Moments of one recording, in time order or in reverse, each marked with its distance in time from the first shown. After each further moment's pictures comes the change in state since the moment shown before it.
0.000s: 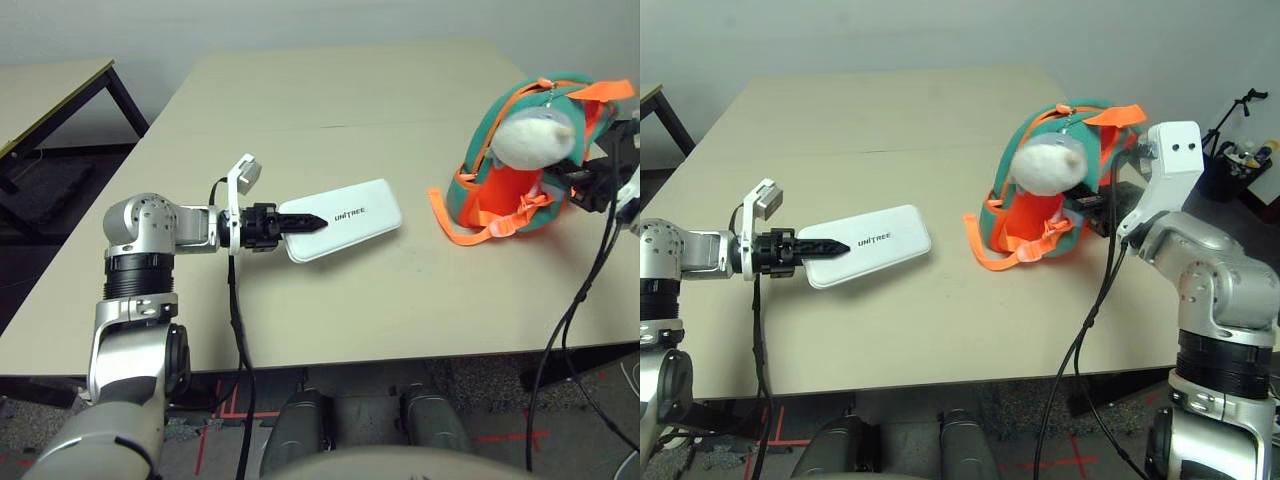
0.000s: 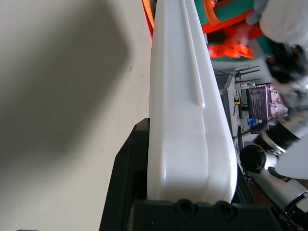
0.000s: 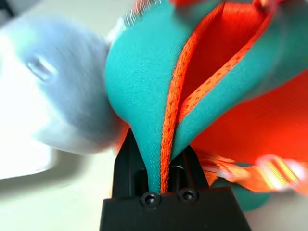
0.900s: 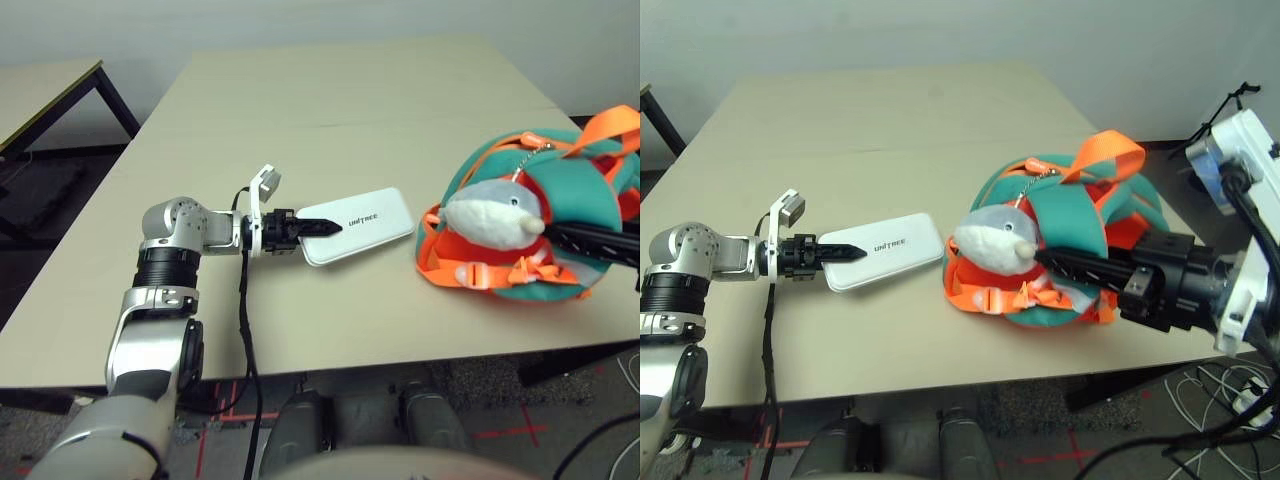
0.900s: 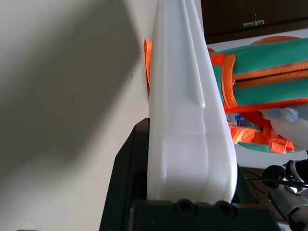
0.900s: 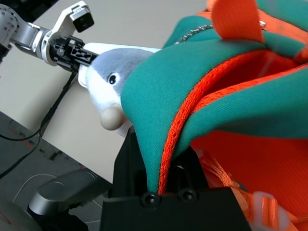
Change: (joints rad) left arm -0.074 -0.040 -0.133 0.213 0.067 -0.122 -0.104; right arm 0.790 -0.463 -0.657 -0.285 1.163 -0.047 -0.314
